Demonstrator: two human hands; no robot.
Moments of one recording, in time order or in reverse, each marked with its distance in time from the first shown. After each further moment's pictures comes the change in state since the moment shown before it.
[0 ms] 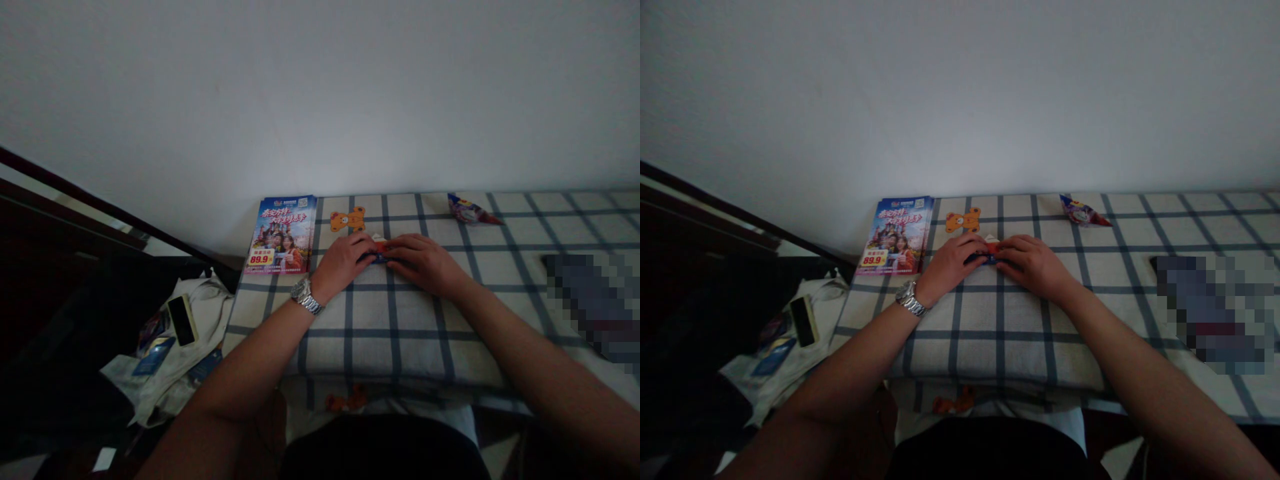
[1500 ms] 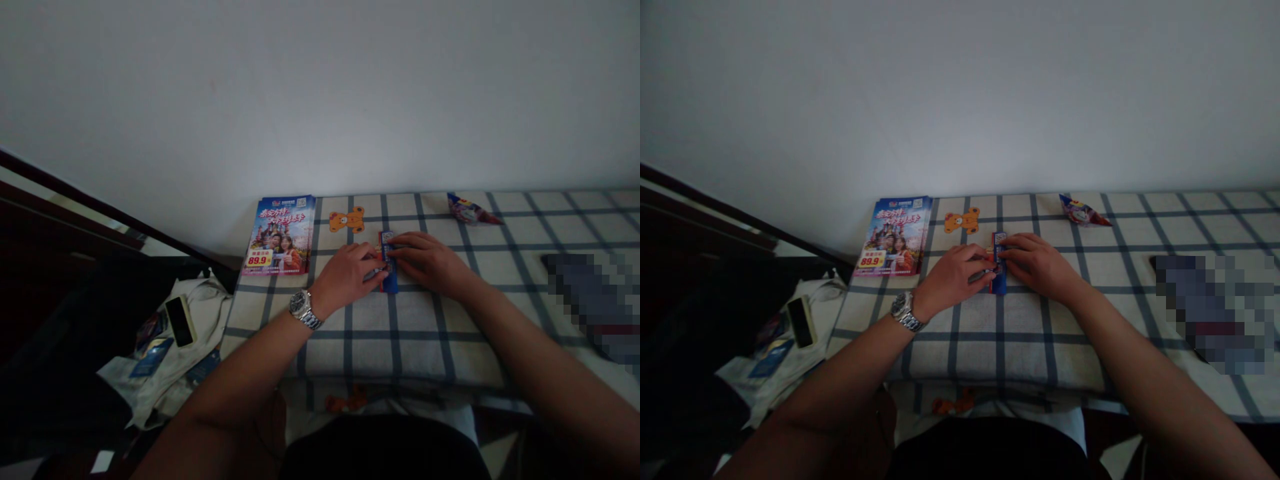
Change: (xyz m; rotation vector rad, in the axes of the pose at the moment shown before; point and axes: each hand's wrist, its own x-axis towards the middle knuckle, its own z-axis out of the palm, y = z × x) left_hand -0.011 0.026 -0.003 0.112 -0.075 0.052; right_hand -0.007 0.008 -0.008 0.011 -0.012 -0.007
